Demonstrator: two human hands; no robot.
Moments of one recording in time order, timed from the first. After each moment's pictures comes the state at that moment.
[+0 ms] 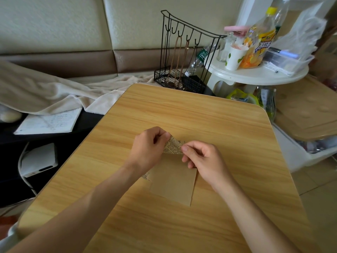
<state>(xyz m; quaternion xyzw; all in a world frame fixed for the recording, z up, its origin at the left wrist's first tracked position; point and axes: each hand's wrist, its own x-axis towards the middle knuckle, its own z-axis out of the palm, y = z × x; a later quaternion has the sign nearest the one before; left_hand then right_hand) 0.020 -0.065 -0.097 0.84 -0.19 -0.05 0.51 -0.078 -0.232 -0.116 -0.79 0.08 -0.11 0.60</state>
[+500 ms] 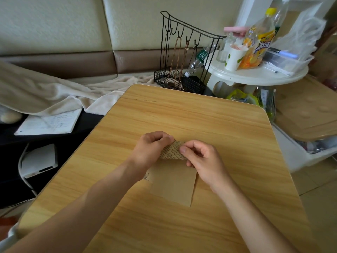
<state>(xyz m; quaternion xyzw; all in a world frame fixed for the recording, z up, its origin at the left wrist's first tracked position) 0.010 -0.067 -0.083 0.74 -0.11 -0.23 0.63 -0.076 -0.230 -0.117 -0.79 0.08 -0.12 0.60</state>
